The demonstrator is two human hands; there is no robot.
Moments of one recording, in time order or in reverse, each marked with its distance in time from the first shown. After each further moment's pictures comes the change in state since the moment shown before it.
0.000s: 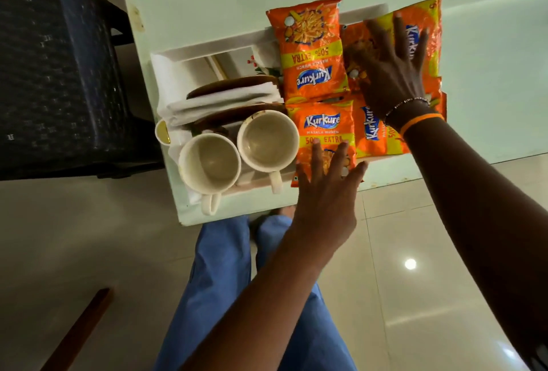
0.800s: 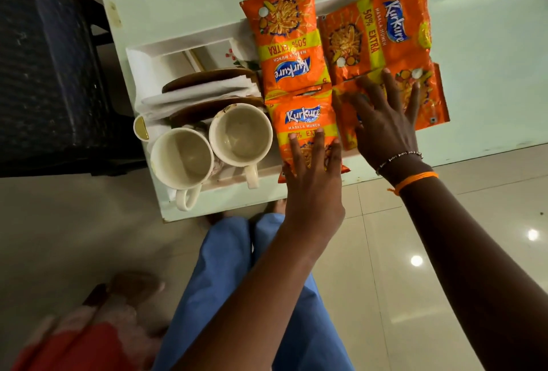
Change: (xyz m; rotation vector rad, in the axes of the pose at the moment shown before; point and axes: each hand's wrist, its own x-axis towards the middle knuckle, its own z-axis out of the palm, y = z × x) left_hand 0.015 0.018 0.020 0.047 0.061 -0.166; right_hand -0.077 0.011 0.024 0.097 -0.004 0.037
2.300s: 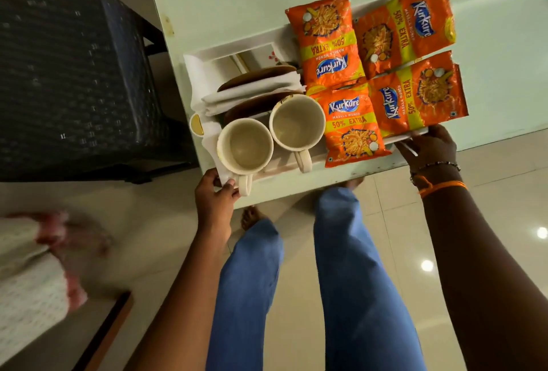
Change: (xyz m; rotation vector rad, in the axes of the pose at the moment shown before) left_hand -0.052 -0.198 -0.024 -1.198 0.470 -0.574; right_hand -0.038 -0.004 0.022 1.454 0.206 1.075
